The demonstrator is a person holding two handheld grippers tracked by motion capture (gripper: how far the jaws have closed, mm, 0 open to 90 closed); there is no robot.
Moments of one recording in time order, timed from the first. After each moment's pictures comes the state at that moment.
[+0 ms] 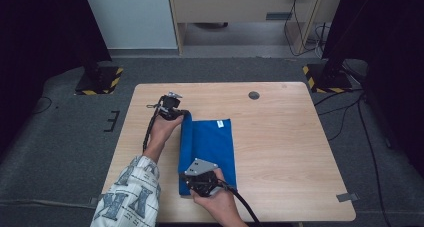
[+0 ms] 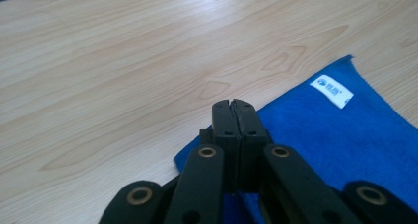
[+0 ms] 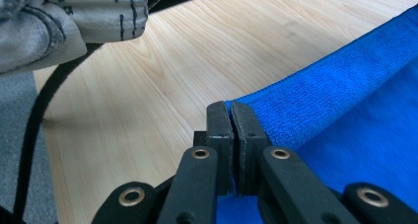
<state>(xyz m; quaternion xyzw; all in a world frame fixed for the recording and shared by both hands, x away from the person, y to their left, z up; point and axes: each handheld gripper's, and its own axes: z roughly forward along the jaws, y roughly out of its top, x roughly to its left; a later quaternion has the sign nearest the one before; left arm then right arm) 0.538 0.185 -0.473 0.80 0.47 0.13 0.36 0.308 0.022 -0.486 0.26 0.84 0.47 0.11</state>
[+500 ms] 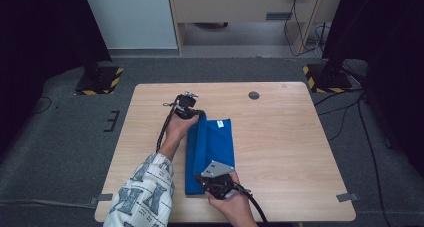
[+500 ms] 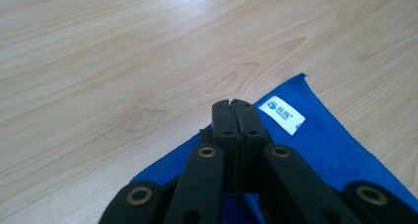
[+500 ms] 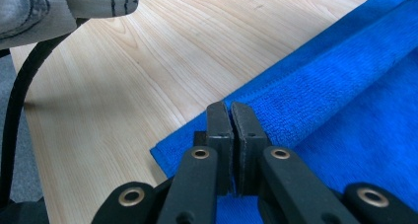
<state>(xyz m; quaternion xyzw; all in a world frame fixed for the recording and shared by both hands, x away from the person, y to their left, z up) 0.544 0.138 -0.475 0.81 0.45 0.11 0.36 0.304 -0.017 -0.493 0.29 0.84 0.45 0.12</state>
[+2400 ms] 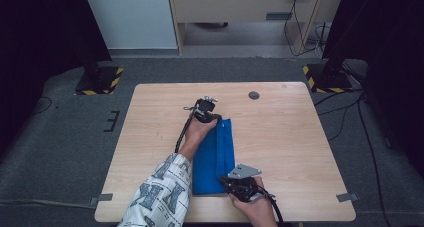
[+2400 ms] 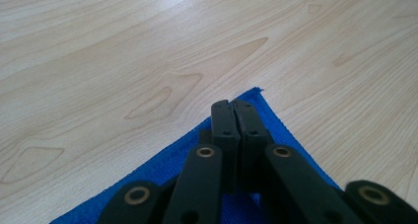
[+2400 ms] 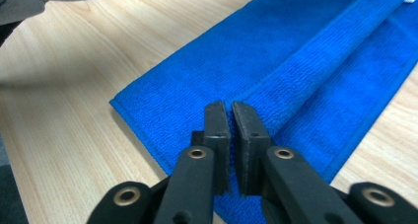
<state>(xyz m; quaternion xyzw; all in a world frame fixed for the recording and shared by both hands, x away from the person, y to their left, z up) 0.549 0.081 -0.499 0.81 0.44 0.09 0.37 0.302 -0.081 -0.511 0.34 0.83 0.43 0.11</state>
